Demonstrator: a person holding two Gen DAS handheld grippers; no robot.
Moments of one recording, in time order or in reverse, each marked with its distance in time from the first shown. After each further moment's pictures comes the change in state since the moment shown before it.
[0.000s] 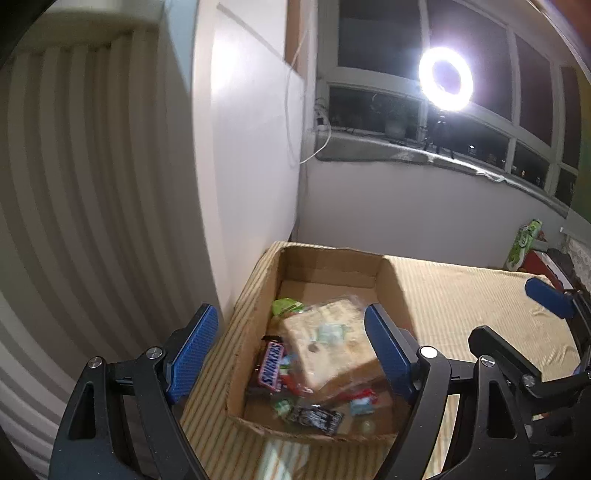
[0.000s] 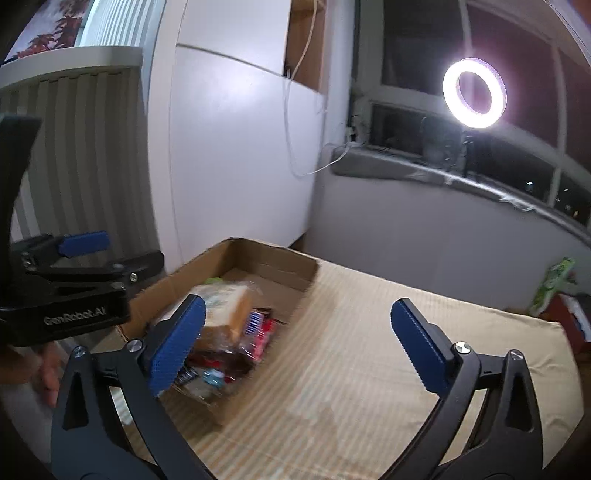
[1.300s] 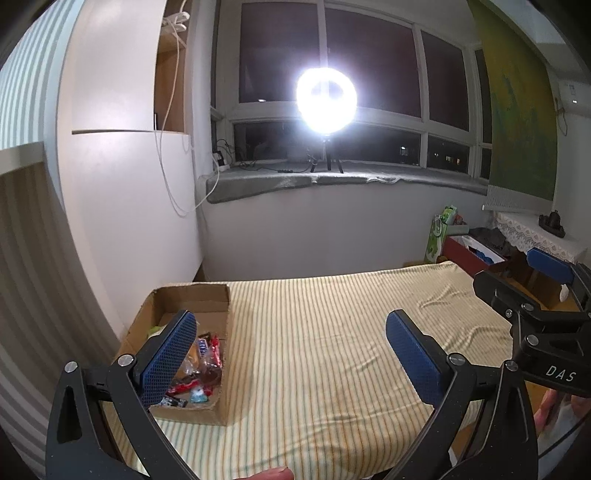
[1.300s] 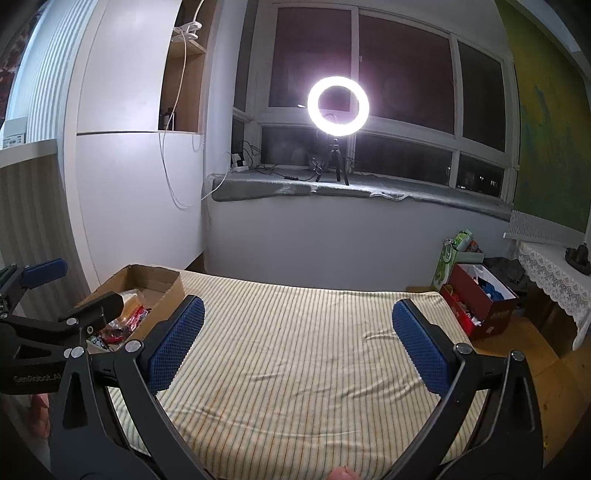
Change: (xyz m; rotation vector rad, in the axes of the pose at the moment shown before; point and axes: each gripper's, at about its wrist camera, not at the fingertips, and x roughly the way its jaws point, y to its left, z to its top) left arm -0.097 -0.151 -0.002 0.172 -0.114 -0.227; right arm -0.156 -0.129 -0.014 0.150 -0.068 -0.306
